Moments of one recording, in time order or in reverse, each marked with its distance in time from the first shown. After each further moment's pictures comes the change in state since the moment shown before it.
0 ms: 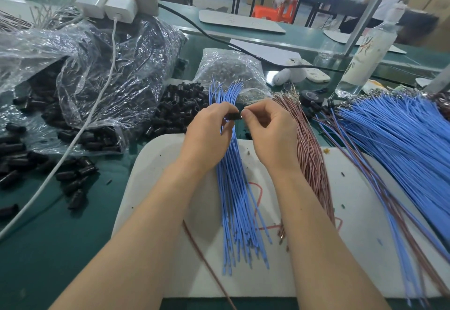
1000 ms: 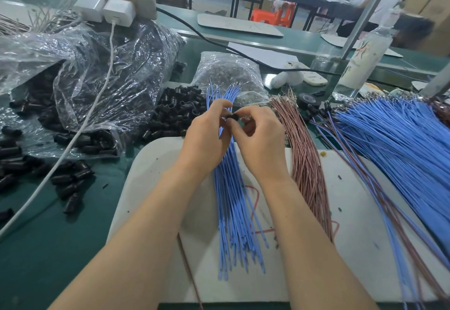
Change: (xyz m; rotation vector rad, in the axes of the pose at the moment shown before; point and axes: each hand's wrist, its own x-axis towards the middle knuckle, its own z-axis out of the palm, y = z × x) left_hand -0.003 0.002 0.004 -0.143 0.052 -0.010; right_hand -0.006 0.000 0.010 -0.168 0.002 -0.088
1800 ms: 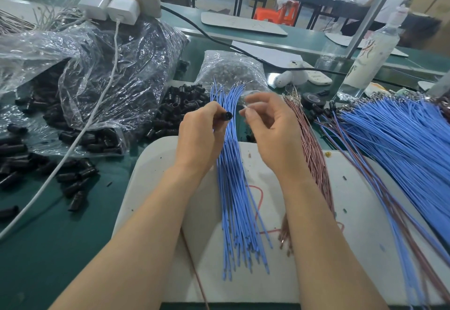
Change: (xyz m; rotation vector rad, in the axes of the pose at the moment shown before) left_hand 0.003 -0.007 -0.004 0.077 0.174 -0.046; right_hand 0.006 -0.007 -0.017 0.278 -0.086 0.091
